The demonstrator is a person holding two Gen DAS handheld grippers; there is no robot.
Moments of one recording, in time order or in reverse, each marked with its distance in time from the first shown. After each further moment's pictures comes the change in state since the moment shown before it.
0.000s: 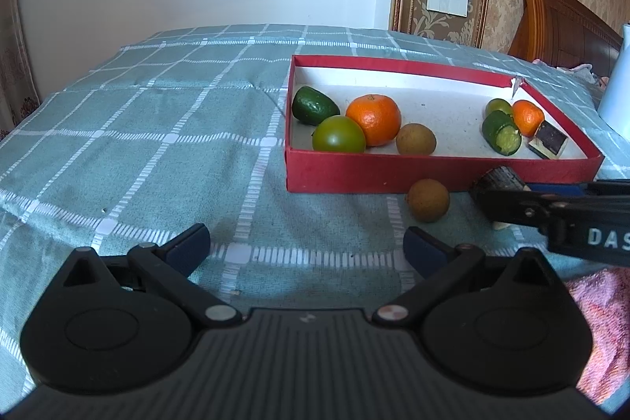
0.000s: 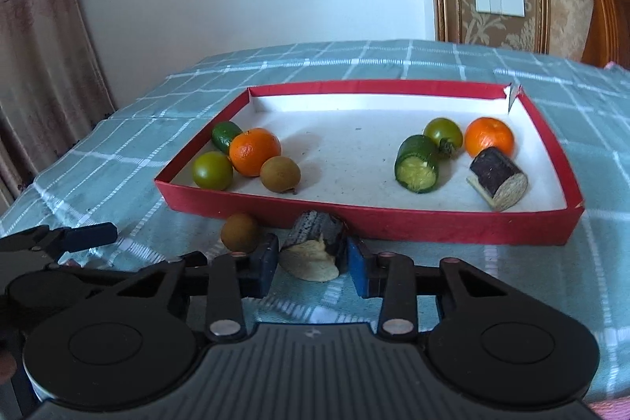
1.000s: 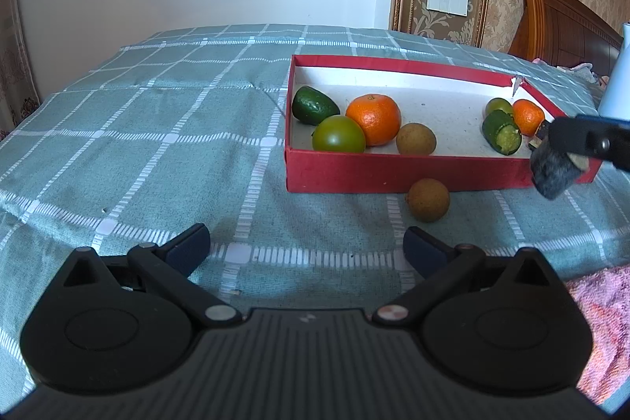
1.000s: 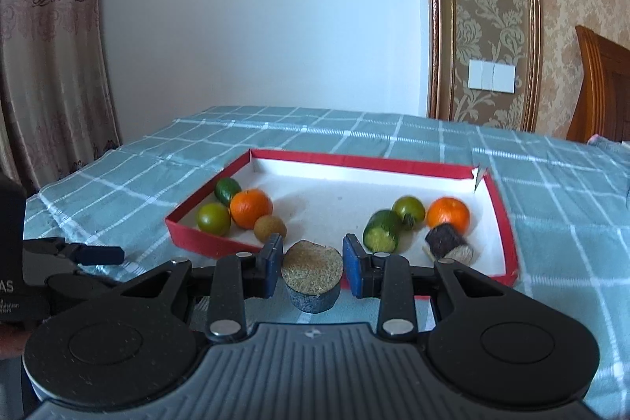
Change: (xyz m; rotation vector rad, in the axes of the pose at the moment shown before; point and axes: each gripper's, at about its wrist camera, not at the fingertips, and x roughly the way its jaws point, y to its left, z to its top) left arm 0.000 0.000 0.000 0.001 0.000 0.001; right arm -0.047 0.000 0.010 -0.108 -0.188 -0.048
